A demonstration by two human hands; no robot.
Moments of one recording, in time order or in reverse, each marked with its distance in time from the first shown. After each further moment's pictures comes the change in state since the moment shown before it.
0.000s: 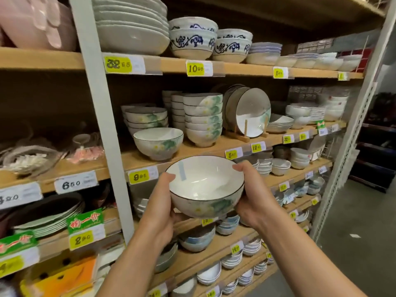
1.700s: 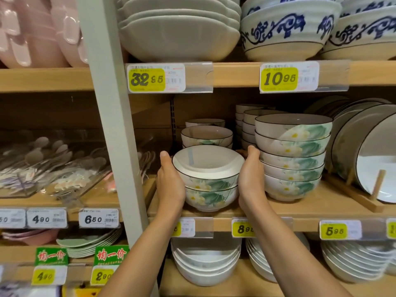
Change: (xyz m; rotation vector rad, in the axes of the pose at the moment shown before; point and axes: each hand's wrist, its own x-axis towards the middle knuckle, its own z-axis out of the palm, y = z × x) left_hand 0.212 0.062 -0.025 0.212 0.652 0.452; right_hand 0.258 -0.003 0.128 -0.288 -0.060 -0.249
